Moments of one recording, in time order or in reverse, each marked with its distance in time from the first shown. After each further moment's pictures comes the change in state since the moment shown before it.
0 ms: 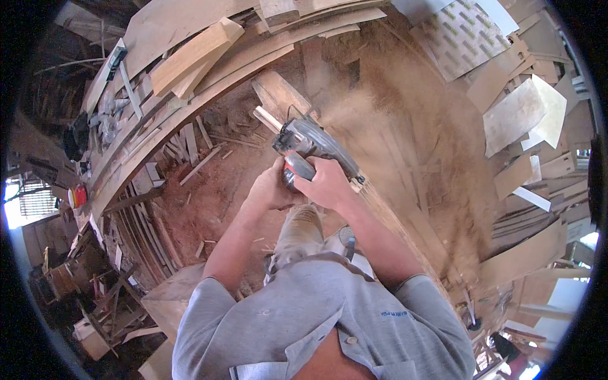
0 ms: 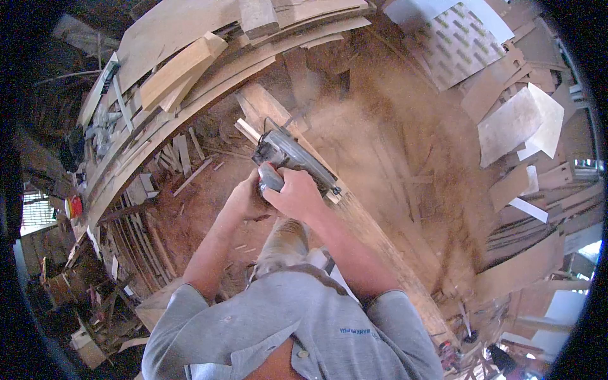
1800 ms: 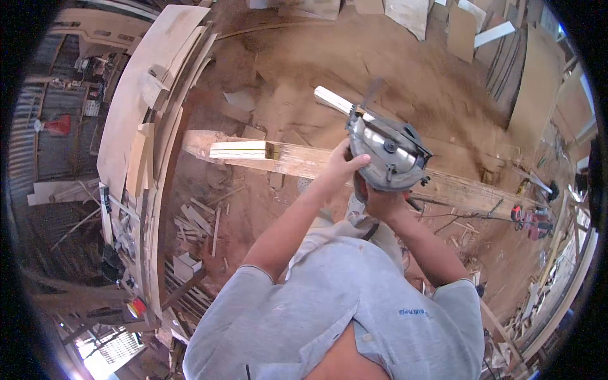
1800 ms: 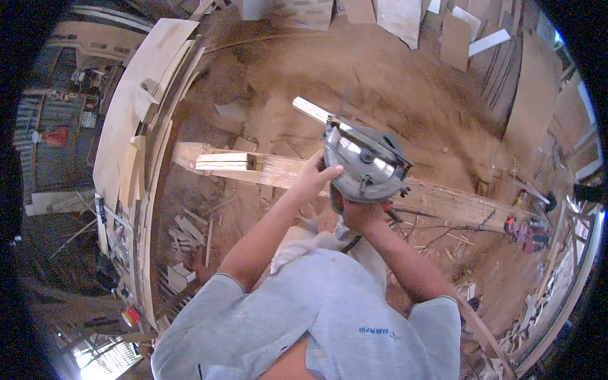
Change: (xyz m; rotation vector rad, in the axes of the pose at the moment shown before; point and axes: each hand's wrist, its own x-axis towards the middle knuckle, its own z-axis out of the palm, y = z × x) left_hand -0.080 0.192 0.345 -0.567 -0.707 0.403; right_hand -0.398 0.247 -0.050 -0.639 0.594 0.183
